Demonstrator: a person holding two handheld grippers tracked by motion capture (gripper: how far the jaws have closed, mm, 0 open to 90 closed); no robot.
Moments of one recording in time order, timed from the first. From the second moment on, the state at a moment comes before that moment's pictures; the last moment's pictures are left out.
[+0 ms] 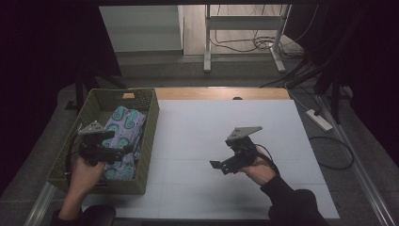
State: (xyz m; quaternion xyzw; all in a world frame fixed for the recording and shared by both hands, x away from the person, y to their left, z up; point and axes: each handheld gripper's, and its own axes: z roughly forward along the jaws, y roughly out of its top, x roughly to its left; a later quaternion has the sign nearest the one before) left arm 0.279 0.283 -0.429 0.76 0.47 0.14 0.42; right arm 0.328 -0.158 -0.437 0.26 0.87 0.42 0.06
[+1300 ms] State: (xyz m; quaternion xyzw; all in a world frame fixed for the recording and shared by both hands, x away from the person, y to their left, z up) left arm 0.196 0.272 -0.453 0.75 0.49 0.21 0.41; right arm 0.229 -0.325 -0.446 0.45 0.79 0.39 0.17
